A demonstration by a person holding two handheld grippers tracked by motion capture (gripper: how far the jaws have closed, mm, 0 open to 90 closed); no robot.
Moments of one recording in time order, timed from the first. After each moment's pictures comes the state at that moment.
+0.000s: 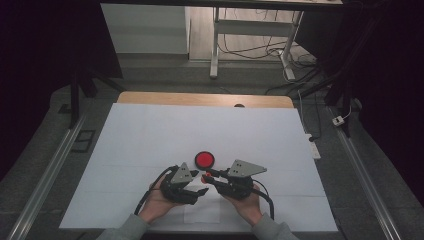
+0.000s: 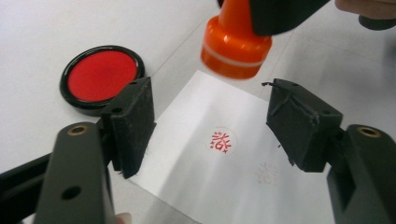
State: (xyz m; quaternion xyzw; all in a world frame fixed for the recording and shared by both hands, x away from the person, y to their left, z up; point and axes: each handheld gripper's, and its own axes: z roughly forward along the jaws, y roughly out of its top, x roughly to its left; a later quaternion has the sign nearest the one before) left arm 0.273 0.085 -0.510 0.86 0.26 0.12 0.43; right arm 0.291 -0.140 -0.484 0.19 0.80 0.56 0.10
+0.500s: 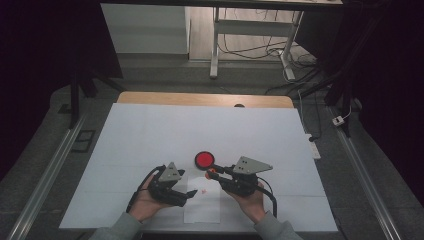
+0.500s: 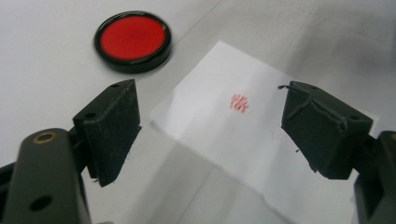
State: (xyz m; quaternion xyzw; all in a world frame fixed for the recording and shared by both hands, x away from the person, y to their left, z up) left arm 0.266 0.121 -0.507 0.85 0.30 0.11 0.41; right arm 0.296 -0.150 -0.477 0.20 0.79 0.57 0.11
